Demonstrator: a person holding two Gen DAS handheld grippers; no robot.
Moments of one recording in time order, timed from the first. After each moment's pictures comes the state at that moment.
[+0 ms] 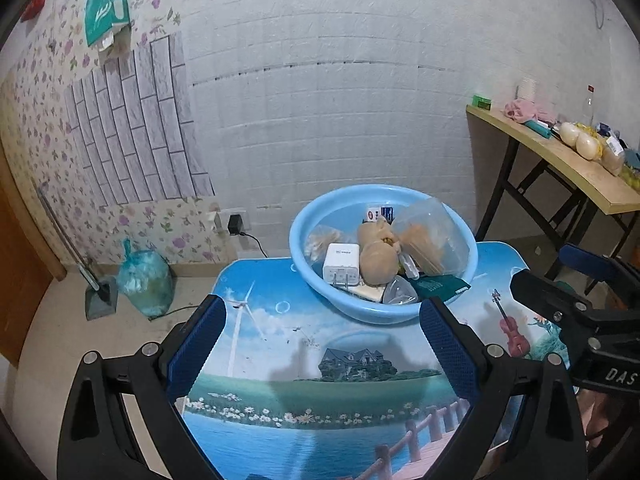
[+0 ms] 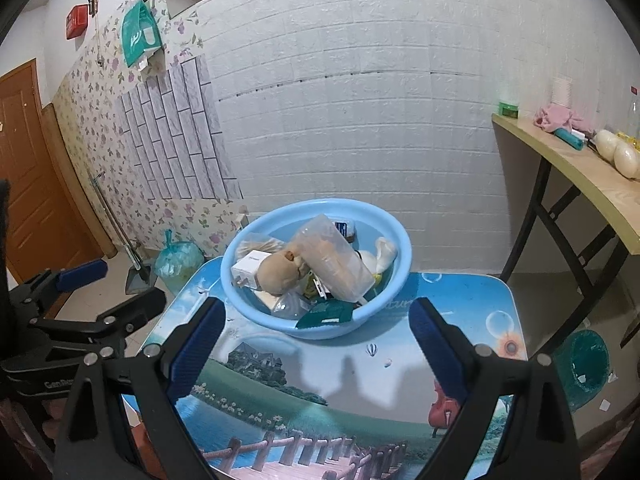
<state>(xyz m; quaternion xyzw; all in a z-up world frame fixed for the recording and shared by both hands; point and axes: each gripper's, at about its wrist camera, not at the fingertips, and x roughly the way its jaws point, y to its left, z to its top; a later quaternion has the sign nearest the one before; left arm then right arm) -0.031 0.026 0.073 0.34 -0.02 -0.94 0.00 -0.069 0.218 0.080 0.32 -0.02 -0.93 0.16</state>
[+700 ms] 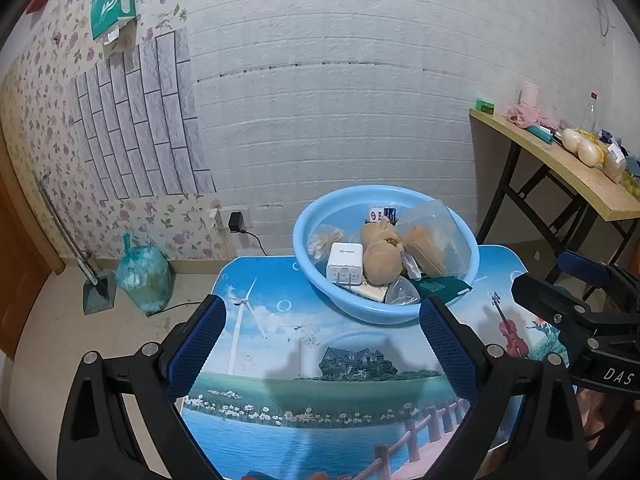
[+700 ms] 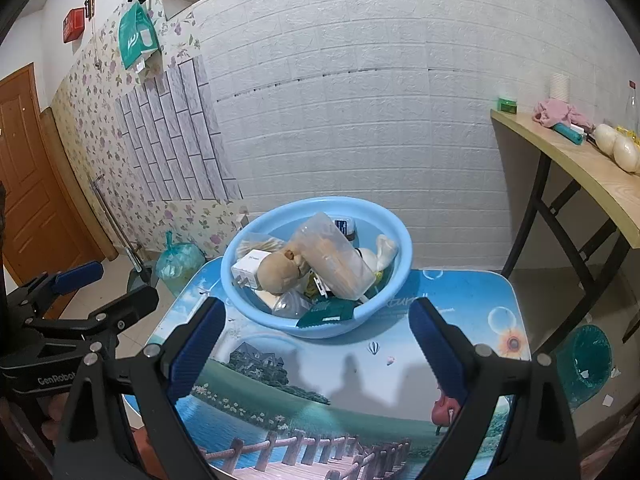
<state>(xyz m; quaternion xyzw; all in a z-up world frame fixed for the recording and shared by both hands) -0.032 0.021 0.070 0.34 -0.01 -0.94 0.00 -0.068 0.217 0.079 0.32 -0.03 -0.93 0.16</state>
